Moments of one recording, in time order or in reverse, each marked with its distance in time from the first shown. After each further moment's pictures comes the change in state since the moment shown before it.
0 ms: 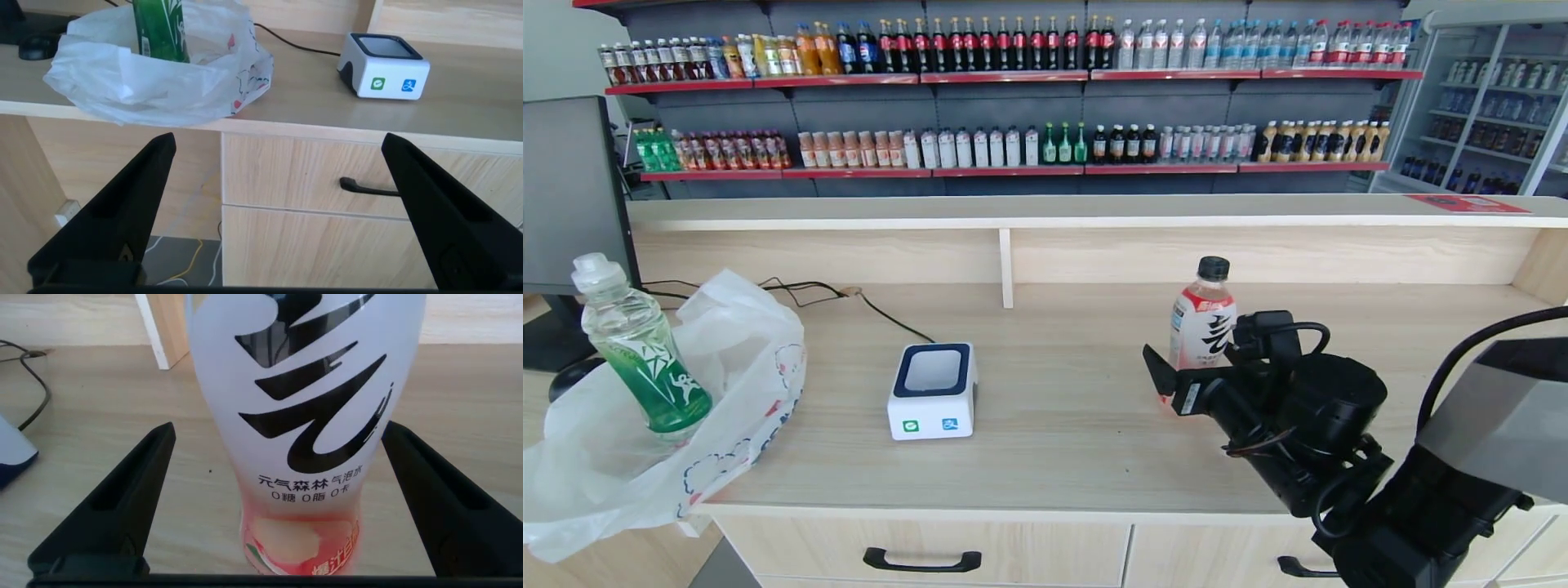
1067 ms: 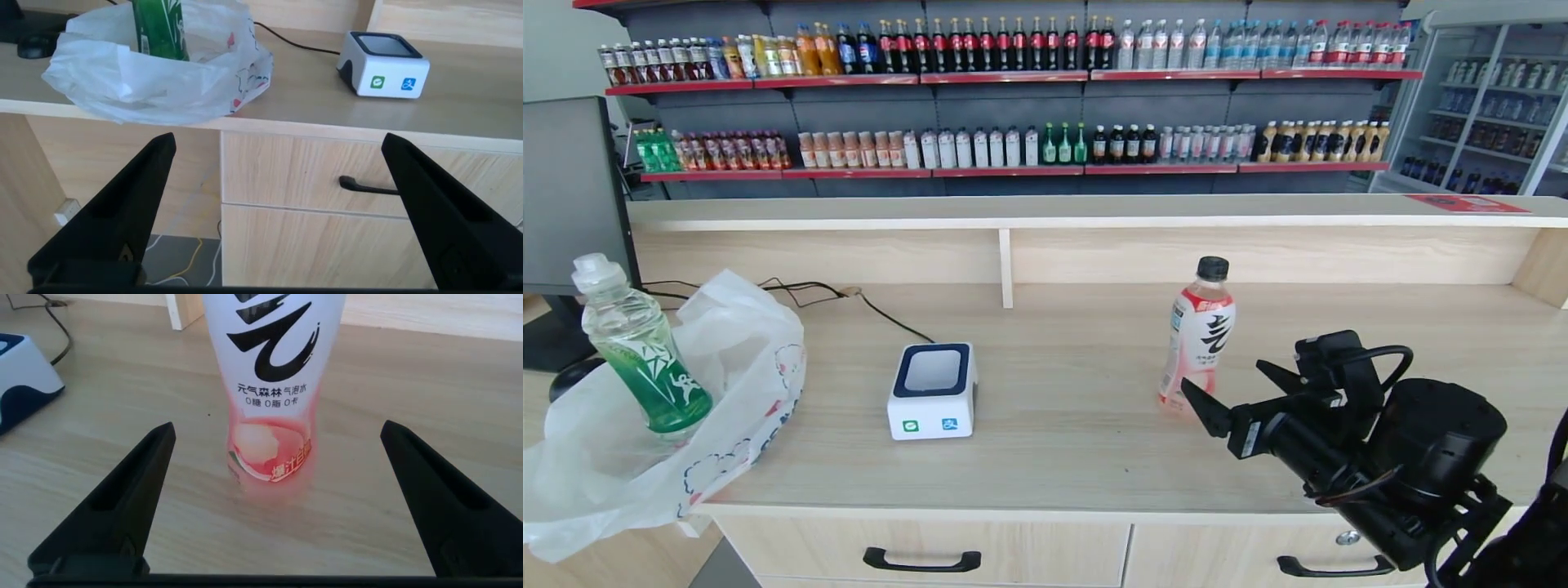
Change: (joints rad) left arm 0.000 0.000 0.000 0.006 -0.002 -0.002; right arm -0.037 -0.180 0.256 0.000 0.123 -0.063
